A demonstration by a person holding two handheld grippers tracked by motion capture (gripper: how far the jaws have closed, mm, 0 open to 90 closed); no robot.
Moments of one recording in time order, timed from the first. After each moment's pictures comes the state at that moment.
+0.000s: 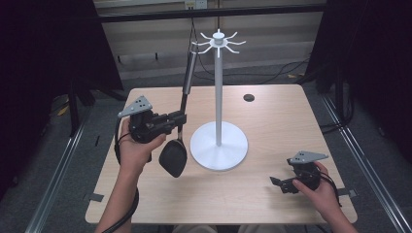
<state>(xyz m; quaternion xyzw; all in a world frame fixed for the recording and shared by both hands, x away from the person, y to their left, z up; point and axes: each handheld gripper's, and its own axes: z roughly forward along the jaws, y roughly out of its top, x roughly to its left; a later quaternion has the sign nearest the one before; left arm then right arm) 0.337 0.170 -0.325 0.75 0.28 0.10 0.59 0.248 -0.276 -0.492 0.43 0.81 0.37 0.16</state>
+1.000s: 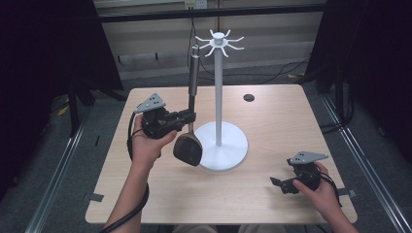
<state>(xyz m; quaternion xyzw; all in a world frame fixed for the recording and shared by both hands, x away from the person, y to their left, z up) 0.353 0.147 -0.335 0.76 0.28 0.10 0.58 0.248 -0.277 -0.493 0.43 0.81 0.37 0.16</state>
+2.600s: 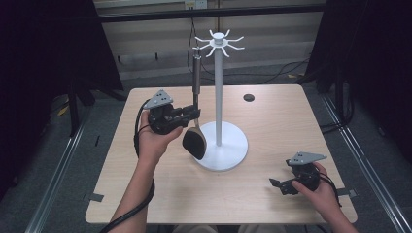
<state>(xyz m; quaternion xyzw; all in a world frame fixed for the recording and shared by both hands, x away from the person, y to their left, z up) 0.365 0.133 -0.336 0.77 0.27 0.13 0.57 0.247 -0.274 -0.494 0.42 0.82 0.37 0.16</state>
